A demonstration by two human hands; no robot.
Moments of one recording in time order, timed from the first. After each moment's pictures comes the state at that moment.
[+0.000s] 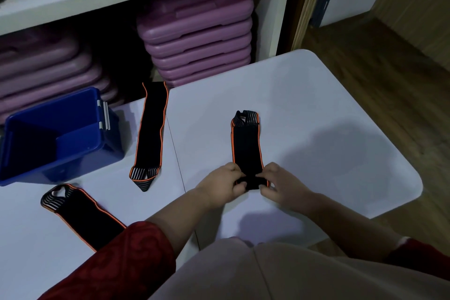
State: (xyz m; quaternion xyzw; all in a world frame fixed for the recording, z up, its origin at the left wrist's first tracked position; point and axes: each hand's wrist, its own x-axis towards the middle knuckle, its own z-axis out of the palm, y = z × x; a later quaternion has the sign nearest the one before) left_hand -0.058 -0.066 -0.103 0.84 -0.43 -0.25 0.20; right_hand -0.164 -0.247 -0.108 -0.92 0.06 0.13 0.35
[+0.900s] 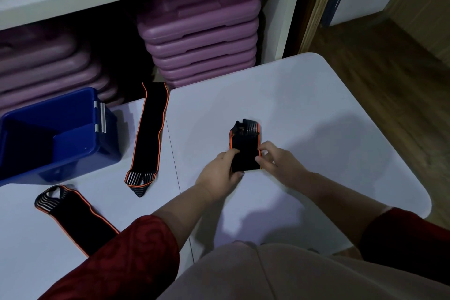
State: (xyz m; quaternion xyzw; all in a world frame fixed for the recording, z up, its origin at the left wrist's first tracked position) left_hand -0.031 -0.088 -0.105 0.90 -0.30 -0.20 0.24; right_hand -0.097 -0.284 -0.111 -0.89 0.12 0.08 0.44
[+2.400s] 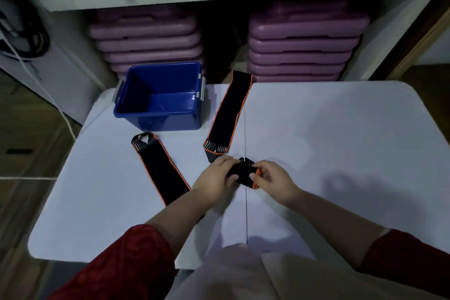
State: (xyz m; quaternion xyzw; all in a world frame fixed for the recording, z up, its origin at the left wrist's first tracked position) left_hand -0.068 0.094 -0.084 0.93 -0.18 -0.12 0.31; right_hand -0.092 -0.107 -0.103 -0.87 0.02 0.14 0.46
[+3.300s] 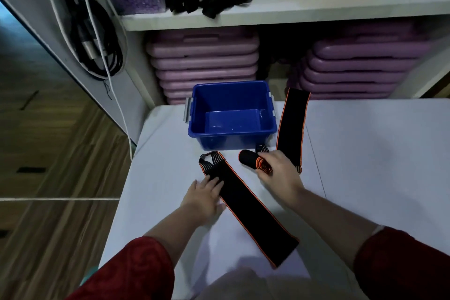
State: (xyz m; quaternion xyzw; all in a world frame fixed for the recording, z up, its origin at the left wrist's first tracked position) left_hand -0.020 0.343 -0.096 0.95 -0.21 -0.24 -0.03; right_hand -0.017 0.110 -0.057 -0.94 -0.01 -0.02 0.33
